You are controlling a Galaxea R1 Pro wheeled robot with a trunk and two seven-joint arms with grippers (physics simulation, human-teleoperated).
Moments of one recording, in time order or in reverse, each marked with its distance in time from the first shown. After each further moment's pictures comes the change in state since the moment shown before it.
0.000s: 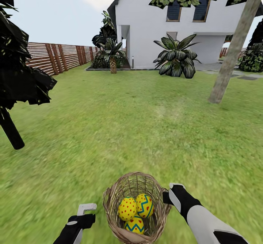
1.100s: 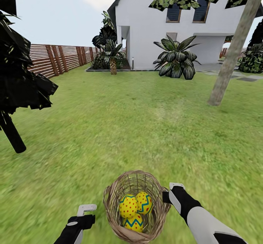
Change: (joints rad) left arm 0.000 -0.003 -0.001 0.009 -0.001 -0.003 0.017; right arm 0.011 0.002 0.000 -0.009 -0.001 -0.043 0.003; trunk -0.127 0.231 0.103
